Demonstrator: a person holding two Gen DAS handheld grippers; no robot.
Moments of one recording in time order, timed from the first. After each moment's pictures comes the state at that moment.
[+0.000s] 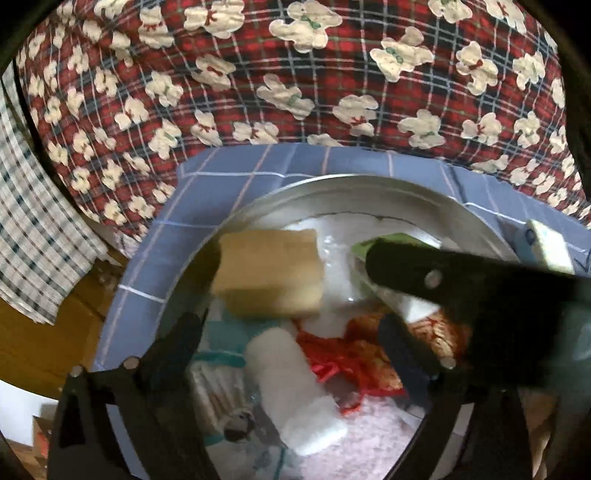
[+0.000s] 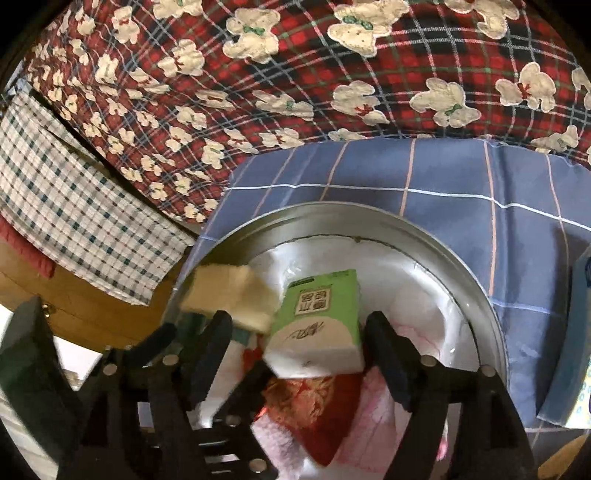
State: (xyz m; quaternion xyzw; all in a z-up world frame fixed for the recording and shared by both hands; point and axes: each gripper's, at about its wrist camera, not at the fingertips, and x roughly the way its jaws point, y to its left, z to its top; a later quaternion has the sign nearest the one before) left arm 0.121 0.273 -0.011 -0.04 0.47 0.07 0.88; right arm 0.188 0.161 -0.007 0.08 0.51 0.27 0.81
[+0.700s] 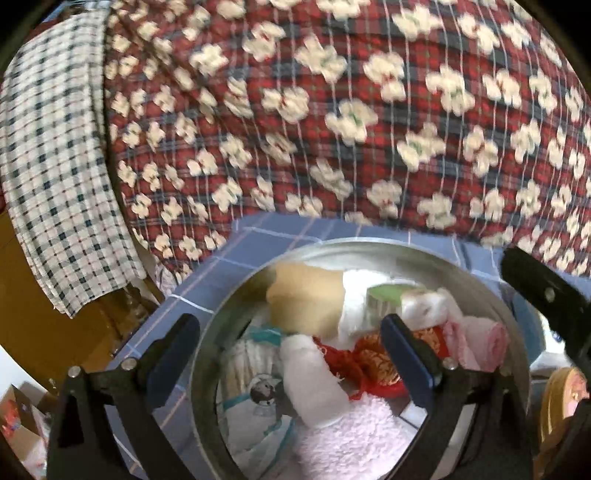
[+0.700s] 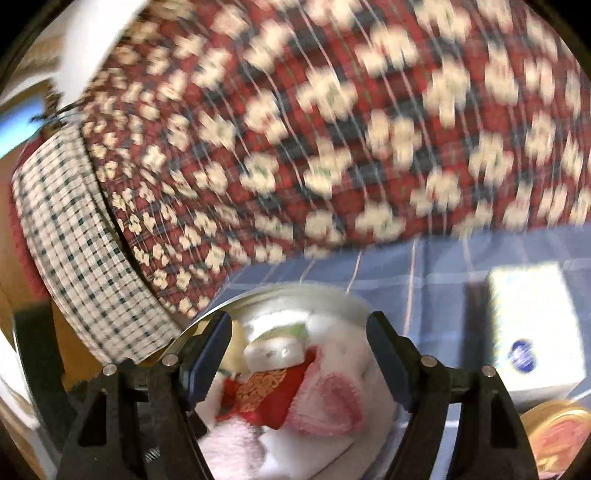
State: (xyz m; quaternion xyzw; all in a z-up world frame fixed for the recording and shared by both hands) left arm 0.048 0.271 0.010 -0.06 0.28 0.17 0.94; right arm 0.103 0.094 0.025 0.11 0.28 0.23 0.92
